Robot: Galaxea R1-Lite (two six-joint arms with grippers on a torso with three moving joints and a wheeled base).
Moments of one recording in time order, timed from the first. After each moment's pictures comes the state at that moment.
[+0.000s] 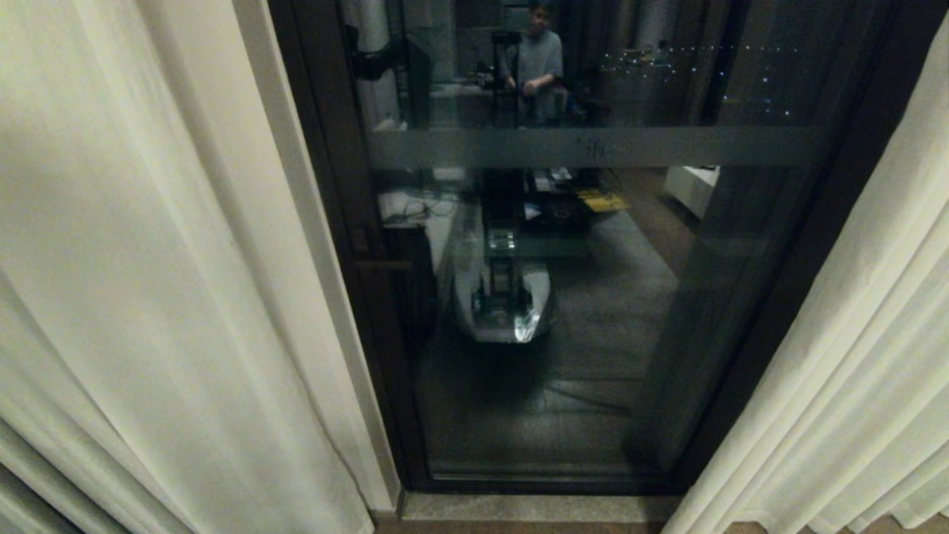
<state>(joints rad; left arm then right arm) 0.69 1.47 -1.02 -0.76 -0.40 -0.19 0.00 0.00 0.00 -0.06 -0.03 0.07</state>
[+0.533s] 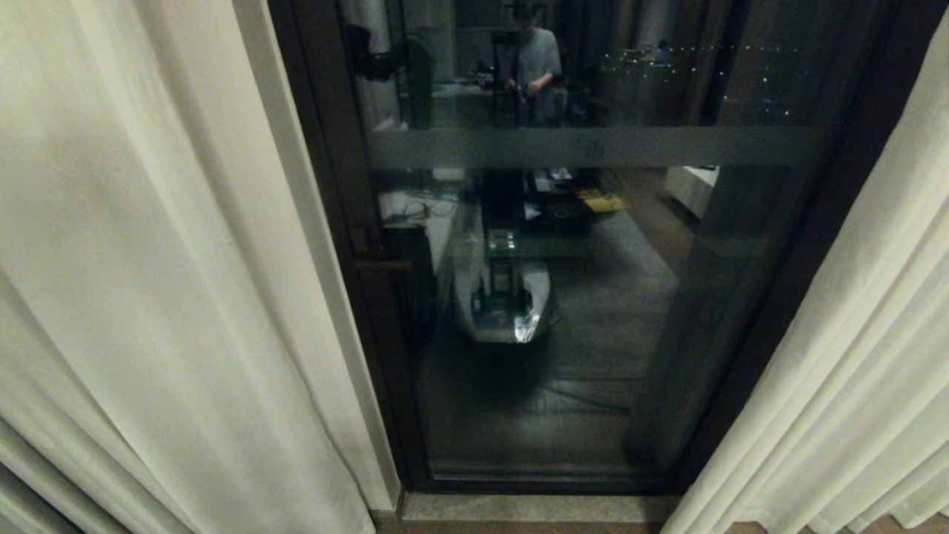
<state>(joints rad) 0.55 1.39 -0.94 -0.75 -0.40 -0.17 0.00 0.00 0.00 -0.06 -0.04 0.07</state>
